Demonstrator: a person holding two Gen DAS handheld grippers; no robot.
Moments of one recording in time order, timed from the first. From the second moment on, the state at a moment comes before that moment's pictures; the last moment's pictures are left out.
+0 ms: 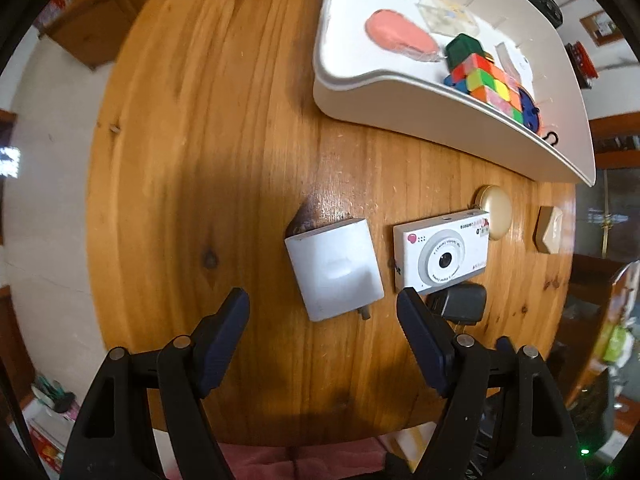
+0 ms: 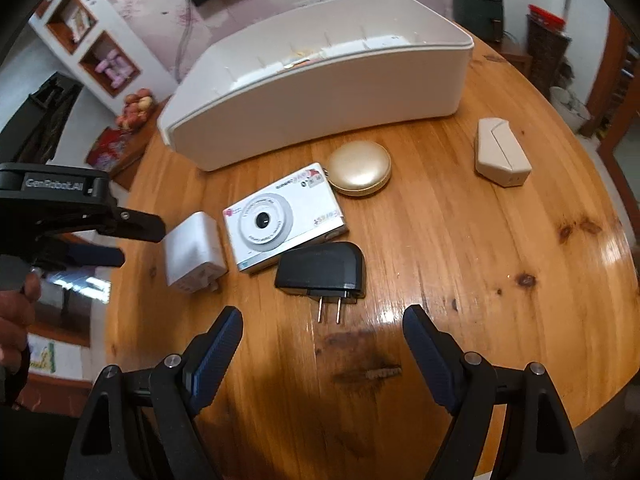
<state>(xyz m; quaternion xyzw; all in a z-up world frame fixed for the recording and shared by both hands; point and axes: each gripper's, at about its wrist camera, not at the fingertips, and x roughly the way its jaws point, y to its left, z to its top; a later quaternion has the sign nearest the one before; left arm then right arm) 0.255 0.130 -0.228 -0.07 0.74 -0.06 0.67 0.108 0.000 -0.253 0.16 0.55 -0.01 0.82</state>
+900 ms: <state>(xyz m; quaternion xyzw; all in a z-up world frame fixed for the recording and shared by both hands) 0.275 0.142 -0.282 -0.15 0.80 -0.08 0.57 0.146 0.025 -0.281 0.13 0.59 -0.08 0.79</state>
